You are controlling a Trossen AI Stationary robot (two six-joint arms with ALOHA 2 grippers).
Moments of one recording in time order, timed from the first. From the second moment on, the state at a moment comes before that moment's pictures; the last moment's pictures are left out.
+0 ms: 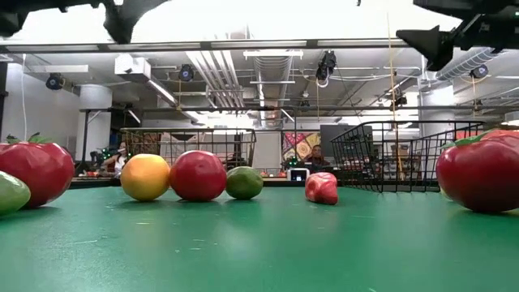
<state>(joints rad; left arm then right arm) -0.25 0.66 0.37 0.58 -0.38 -0.27 -0.01 0.18 0.20 0.17 0.12 0.12</state>
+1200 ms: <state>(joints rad) -0.29 1.38 1.10 -1.05 -0.38 -1.03 -0.01 0.40 0.71 -0.68 0.10 0.50</state>
